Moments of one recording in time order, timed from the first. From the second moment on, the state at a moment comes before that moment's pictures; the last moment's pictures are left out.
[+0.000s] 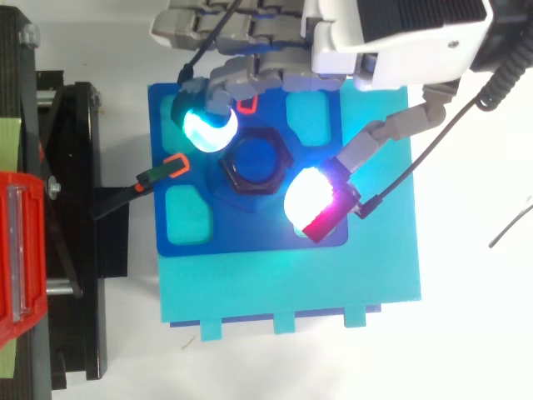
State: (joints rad) arm -0.06 -2.20 -1.18 -3.00 -1.77 -1.14
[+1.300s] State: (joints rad) arm -0.06 -2.17 -1.15 -3.16 -1.77 -1.19
